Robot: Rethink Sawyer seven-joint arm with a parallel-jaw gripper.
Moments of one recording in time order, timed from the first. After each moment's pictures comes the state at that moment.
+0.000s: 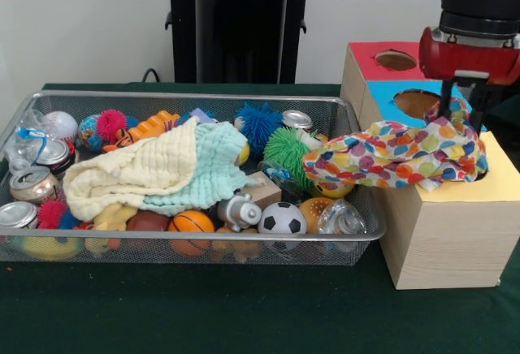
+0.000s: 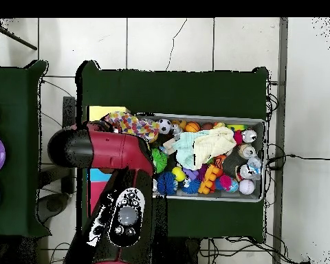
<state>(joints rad) 0.21 -0.57 -0.21 1.50 0.27 0.46 1.79</state>
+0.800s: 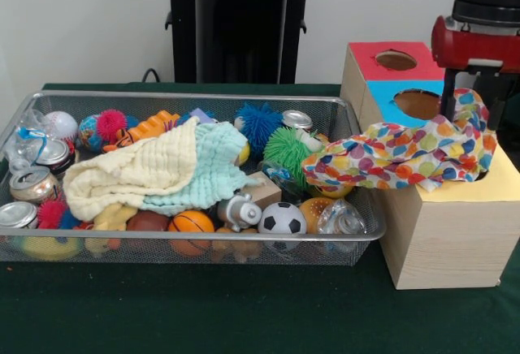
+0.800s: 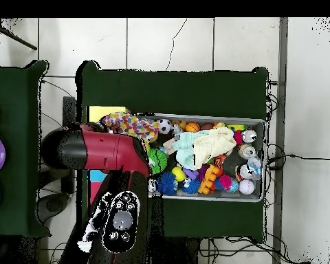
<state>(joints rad) 0.22 -0.60 -0.21 1.50 0.27 0.50 1.79</state>
